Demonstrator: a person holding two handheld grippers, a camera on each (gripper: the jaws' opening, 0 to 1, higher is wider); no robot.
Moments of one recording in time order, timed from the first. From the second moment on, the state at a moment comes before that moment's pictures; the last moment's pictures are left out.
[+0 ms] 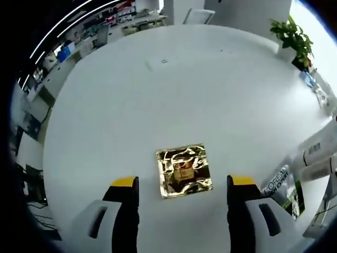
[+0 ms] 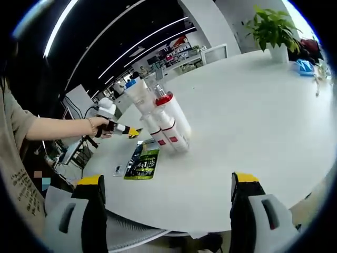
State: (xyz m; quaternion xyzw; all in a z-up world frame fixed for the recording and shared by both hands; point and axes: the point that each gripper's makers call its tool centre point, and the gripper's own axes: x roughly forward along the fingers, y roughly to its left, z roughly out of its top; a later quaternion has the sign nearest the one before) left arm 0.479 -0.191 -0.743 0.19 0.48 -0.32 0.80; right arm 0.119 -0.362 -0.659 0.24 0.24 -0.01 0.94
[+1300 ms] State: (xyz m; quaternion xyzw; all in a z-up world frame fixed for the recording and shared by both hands) left arm 0.445 -0.176 -0.721 0.10 0.50 -0.27 0.82; right arm 0.131 -0.356 -0.648 0.23 0.23 0.01 0.95
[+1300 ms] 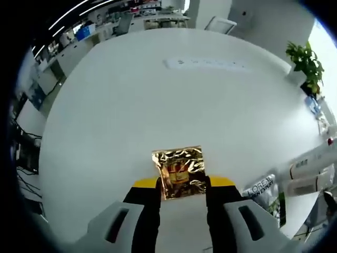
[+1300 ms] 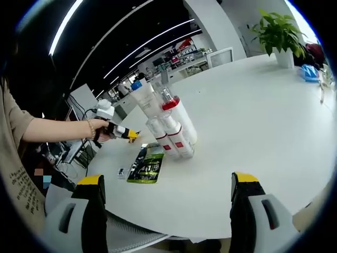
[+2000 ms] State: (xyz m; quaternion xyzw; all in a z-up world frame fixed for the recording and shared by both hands) left arm 0.376 -0.166 -0.731 0.09 0.53 -0.24 0.81; right arm 0.118 -0.363 -0.632 0.20 0.21 0.03 0.96
